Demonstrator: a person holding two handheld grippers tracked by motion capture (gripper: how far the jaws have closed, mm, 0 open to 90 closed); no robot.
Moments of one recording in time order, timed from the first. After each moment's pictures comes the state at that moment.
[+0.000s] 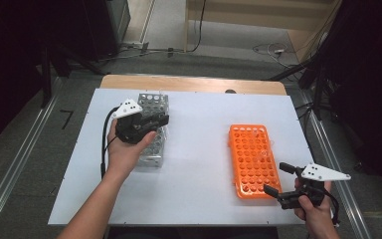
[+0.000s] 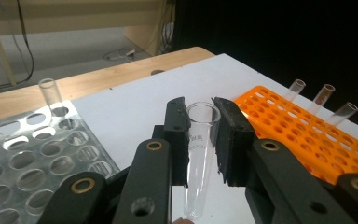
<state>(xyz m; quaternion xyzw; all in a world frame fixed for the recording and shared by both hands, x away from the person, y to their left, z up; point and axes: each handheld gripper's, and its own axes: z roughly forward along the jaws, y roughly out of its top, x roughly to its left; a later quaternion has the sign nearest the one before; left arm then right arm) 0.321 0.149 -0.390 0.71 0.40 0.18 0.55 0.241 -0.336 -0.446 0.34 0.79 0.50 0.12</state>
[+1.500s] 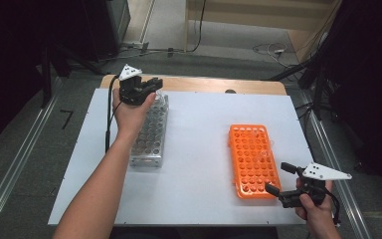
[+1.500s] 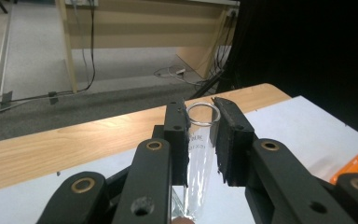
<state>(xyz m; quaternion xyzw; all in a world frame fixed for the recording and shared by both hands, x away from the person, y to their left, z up) 0.419 0.161 -0.383 0.65 0.47 0.25 0.54 0.244 -0.342 -0.450 0.35 0.79 0.49 0.12</state>
